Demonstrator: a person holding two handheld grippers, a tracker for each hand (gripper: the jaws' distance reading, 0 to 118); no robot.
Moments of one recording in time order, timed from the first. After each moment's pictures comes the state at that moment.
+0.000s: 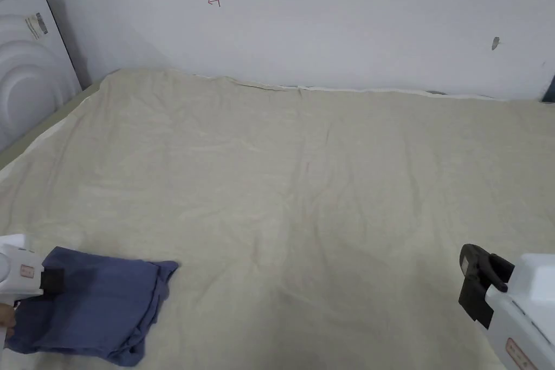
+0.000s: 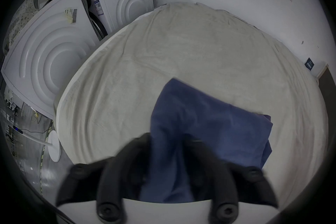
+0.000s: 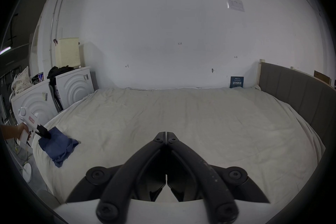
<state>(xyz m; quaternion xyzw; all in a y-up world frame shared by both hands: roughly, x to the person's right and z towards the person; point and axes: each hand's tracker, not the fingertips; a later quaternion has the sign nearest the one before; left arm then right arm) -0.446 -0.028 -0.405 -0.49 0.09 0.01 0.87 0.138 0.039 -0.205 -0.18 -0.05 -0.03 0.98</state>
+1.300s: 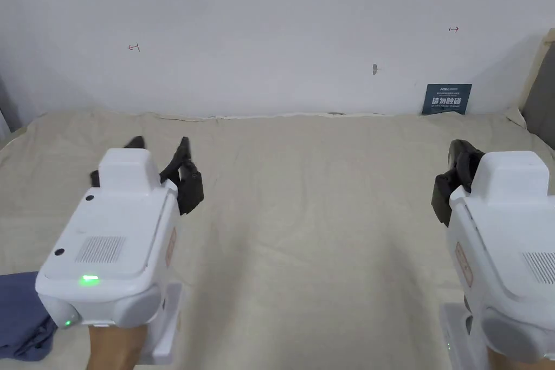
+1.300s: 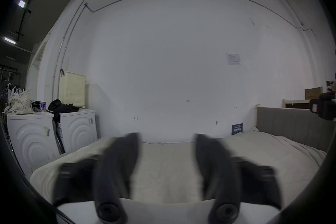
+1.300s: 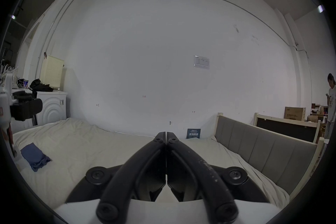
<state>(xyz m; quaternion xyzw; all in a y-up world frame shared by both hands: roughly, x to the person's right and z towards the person) -0.065 0.147 -0.181 0.05 -0.10 -0.02 0.99 0.243 0.166 -0.062 0.01 -0.17 0.06 0.98</state>
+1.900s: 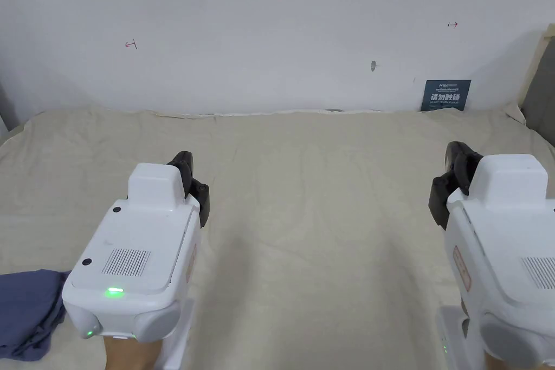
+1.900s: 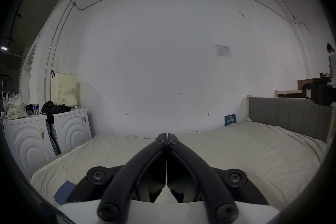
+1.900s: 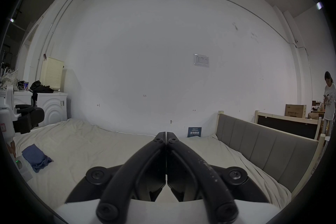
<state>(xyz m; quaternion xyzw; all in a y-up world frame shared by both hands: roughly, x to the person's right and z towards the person) -0.050 0.134 -0.177 0.03 -0.12 -0.05 0.99 0.242 0.163 -0.064 0.00 -0.17 0.05 0.98</state>
